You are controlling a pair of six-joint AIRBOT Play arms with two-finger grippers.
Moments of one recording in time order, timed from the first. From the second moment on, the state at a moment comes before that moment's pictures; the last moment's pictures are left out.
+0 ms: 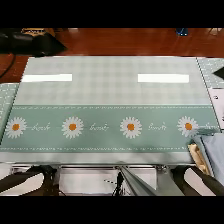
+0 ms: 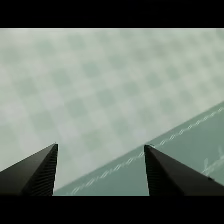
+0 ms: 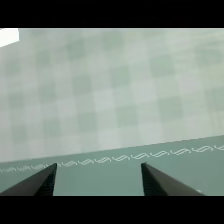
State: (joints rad) left arm -0.02 -1.28 1.53 0.94 -1.21 -1.24; right arm -0.42 -1.02 1.29 -1.16 1.31 1.39
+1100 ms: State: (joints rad) left arm -0.36 -1.38 1.57 1.52 -1.41 -1.54; right arm 0.08 -1.15 1.30 -1.40 1.23 1.39
